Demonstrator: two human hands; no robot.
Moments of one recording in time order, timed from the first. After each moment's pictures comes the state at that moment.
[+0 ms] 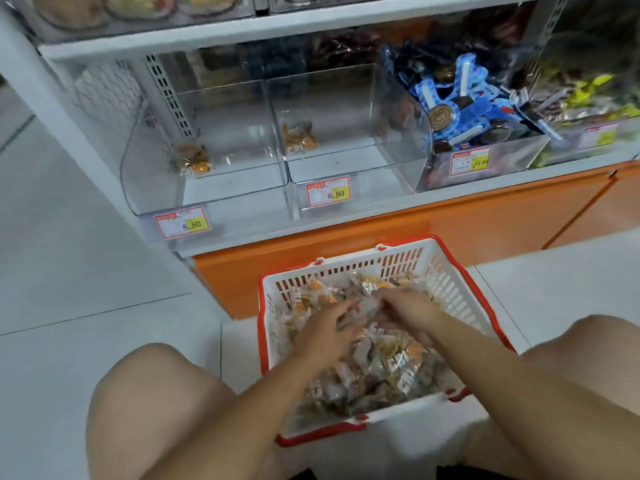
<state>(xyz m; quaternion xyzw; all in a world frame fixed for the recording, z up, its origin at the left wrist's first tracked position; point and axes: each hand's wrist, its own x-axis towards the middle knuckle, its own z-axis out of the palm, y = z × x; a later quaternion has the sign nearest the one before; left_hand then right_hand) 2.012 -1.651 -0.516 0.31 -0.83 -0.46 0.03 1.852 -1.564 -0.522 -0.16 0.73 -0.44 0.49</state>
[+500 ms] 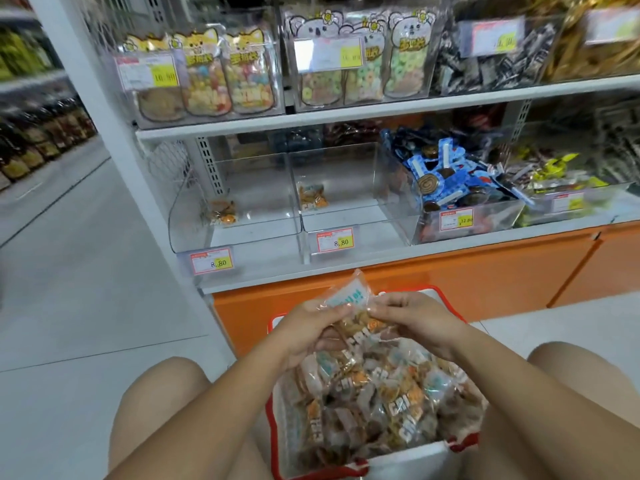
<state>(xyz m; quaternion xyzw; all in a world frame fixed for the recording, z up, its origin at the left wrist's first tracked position) 2.018 -1.676 -0.433 0.30 -0.57 -0.76 0.07 1.858 -1.545 -0.423 -0.30 0.63 -0.53 0.49</state>
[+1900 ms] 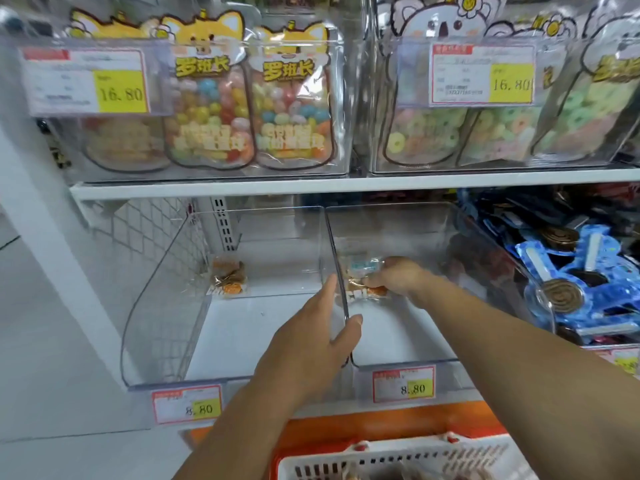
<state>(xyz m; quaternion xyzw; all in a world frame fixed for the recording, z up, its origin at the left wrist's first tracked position) 1.947 -1.849 -0.386 0.36 -0.86 -0.32 0.15 1.709 -1.877 -0.417 -0.36 0.84 -0.30 0.28</state>
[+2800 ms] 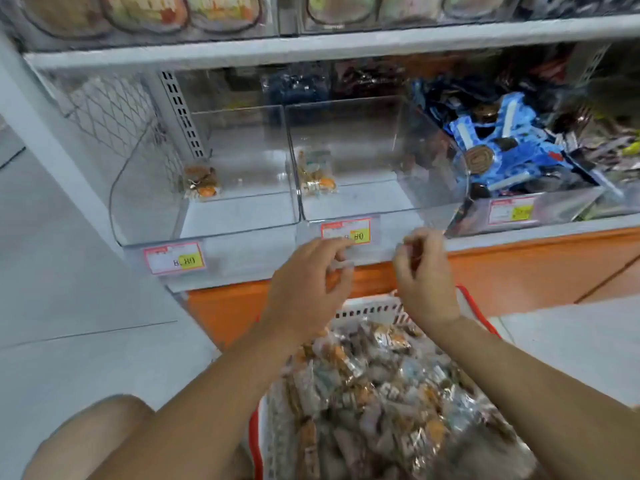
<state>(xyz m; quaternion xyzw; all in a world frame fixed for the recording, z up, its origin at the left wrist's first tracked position) 1.967 -1.742 -0.439 0.23 -0.89 -0.24 0.30 1.808 -1.649 -0.467 -0.41 0.75 -0.52 -0.05</state>
